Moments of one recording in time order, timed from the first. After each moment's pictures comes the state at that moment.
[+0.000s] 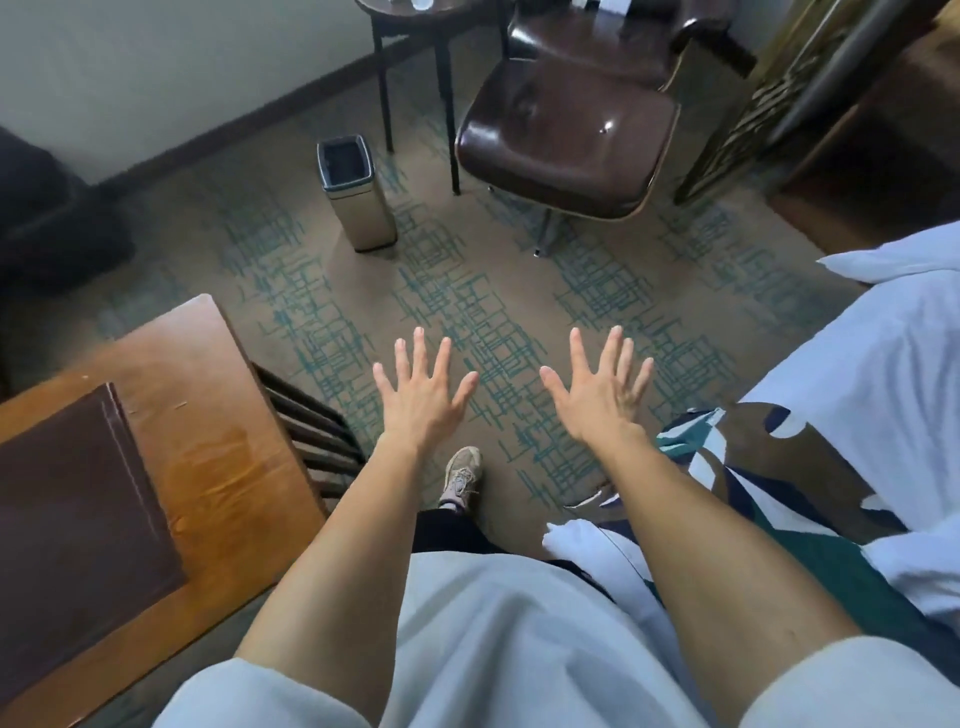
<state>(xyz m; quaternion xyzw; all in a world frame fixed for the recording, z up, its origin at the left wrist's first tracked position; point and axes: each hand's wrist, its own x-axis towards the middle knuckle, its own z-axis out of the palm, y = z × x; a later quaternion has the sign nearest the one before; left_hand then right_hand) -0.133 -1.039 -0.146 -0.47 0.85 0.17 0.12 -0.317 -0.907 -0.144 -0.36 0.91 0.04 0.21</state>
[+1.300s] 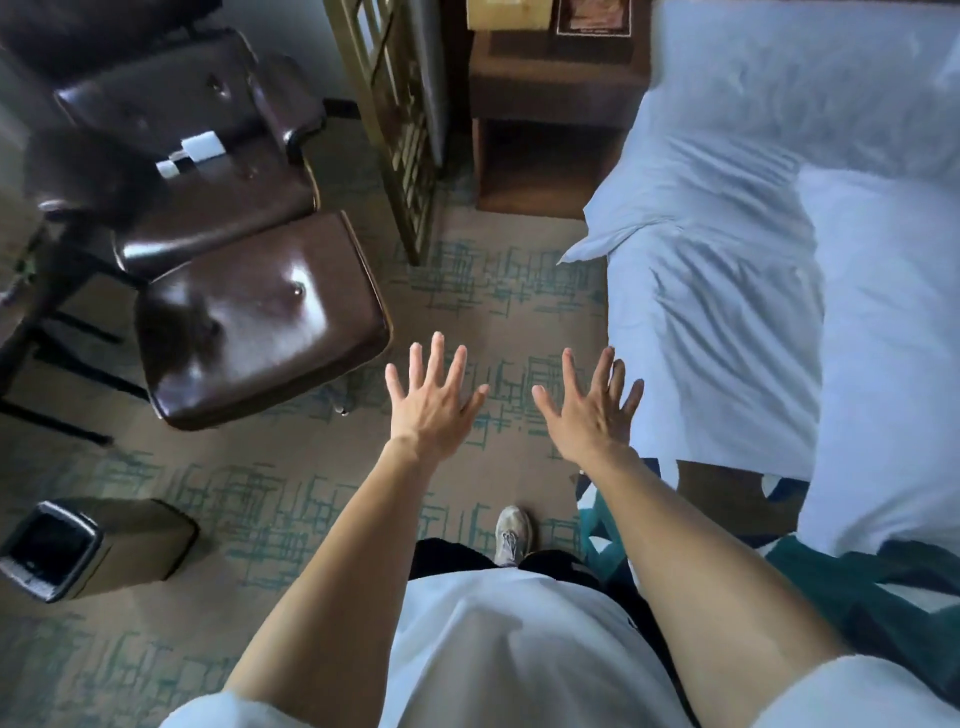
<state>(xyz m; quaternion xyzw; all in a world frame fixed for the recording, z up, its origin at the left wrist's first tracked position) -0.668 -1.102 -0.134 -0.03 0.98 0.09 0.19 -0.680 -0.893 -0.155 0.04 0.97 -0.08 0.21</state>
